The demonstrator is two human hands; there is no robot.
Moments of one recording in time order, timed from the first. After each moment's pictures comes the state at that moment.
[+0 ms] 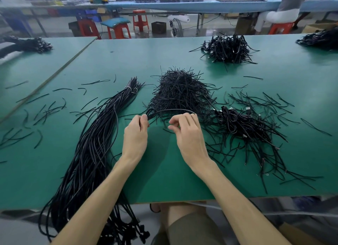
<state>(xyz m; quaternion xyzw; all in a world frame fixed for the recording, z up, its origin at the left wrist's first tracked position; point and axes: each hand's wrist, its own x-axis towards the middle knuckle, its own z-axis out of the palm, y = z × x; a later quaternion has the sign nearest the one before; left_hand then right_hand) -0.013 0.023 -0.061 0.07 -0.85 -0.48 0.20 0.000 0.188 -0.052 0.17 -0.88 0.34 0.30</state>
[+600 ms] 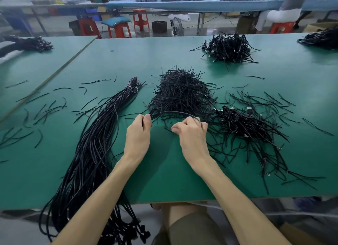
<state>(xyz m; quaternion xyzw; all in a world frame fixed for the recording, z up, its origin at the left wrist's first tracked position) -0.012 0.026 -0.059 0.05 -0.85 -0.48 0.19 -0.008 0.192 -0.061 0.10 -0.94 0.25 0.19</state>
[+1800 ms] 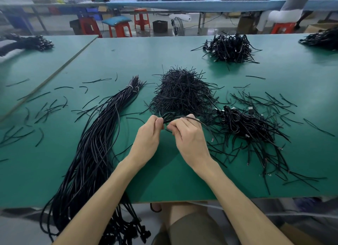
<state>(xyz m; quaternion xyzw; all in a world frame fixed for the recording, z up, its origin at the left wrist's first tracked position) 0.003 0.035 -0.054 -0.09 -0.85 -0.49 0.14 0.003 0.187 -0.057 0.21 -0.87 0.31 0.32</state>
